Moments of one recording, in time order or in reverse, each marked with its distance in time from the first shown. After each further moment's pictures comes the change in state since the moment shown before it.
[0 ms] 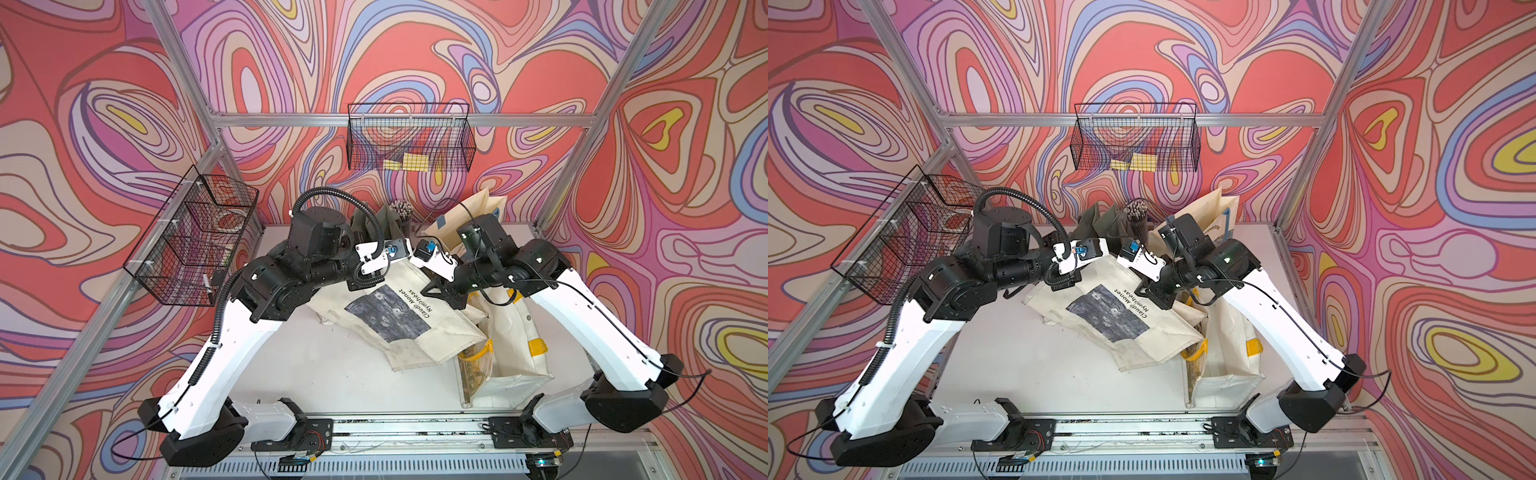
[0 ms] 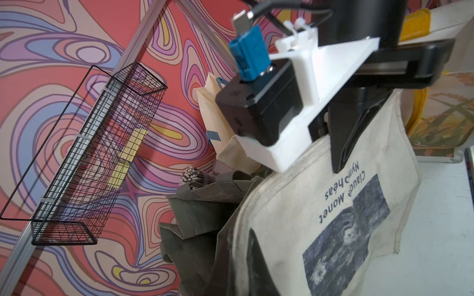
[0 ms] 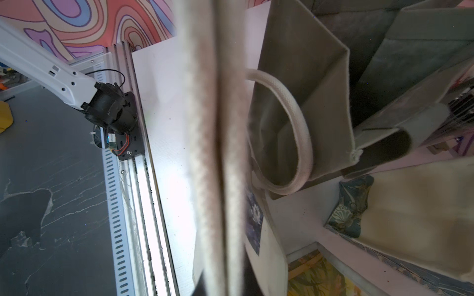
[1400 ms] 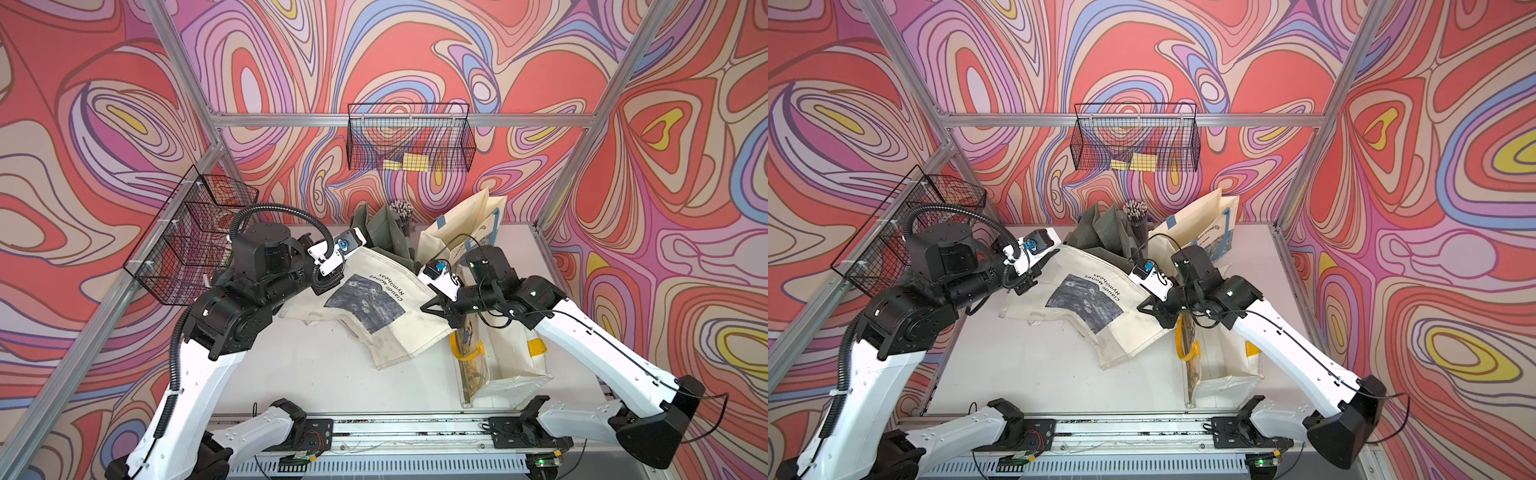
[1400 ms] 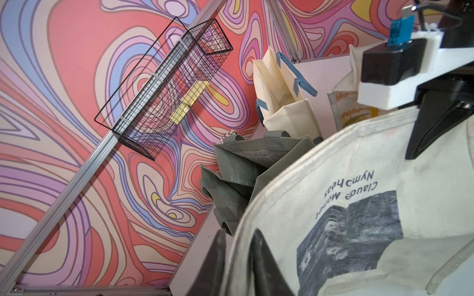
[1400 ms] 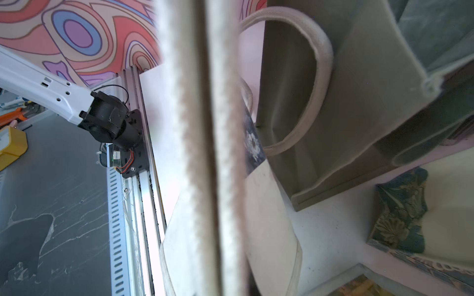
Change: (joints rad) left arm 0.193 -0.209 -0.141 0.066 -0.050 -0.100; right arm -0.037 -0.183 -0.416 0.324 -0.068 0.098
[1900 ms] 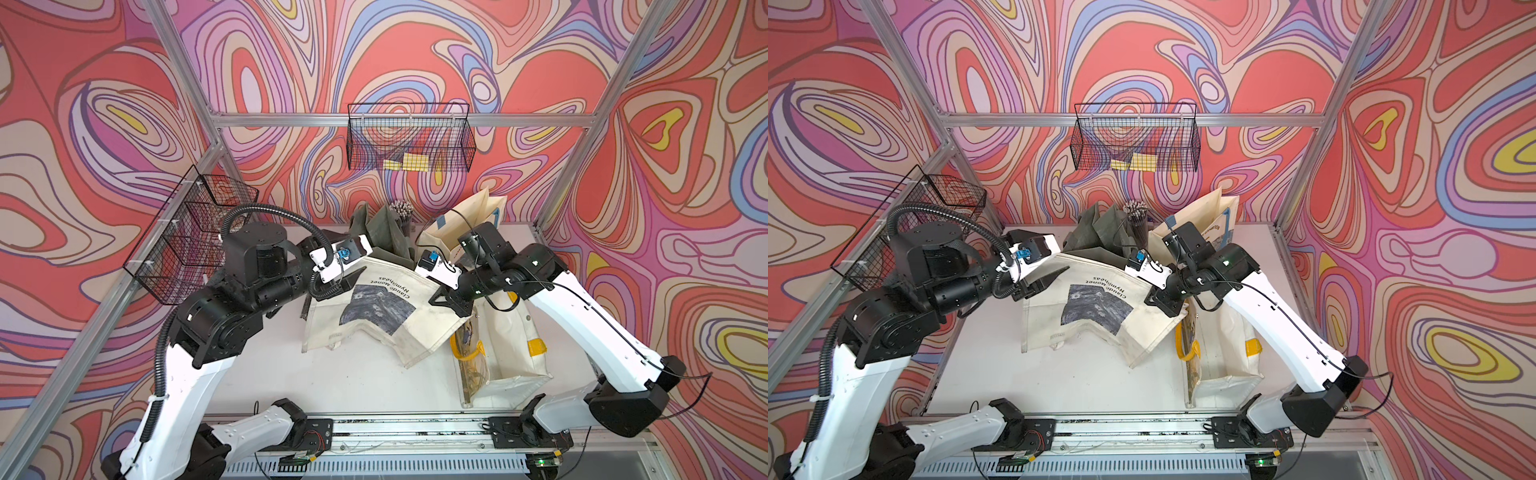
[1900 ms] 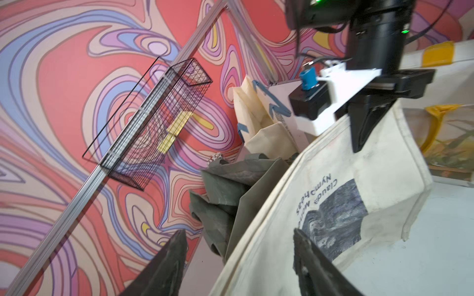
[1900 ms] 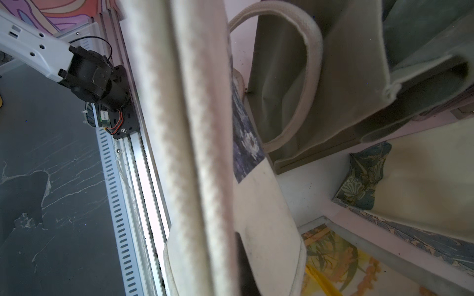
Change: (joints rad) left arm -0.148 0.043 0.134 -0.108 0.028 0.036; right arm 0.000 0.176 0.370 -0.414 0.100 -0.127
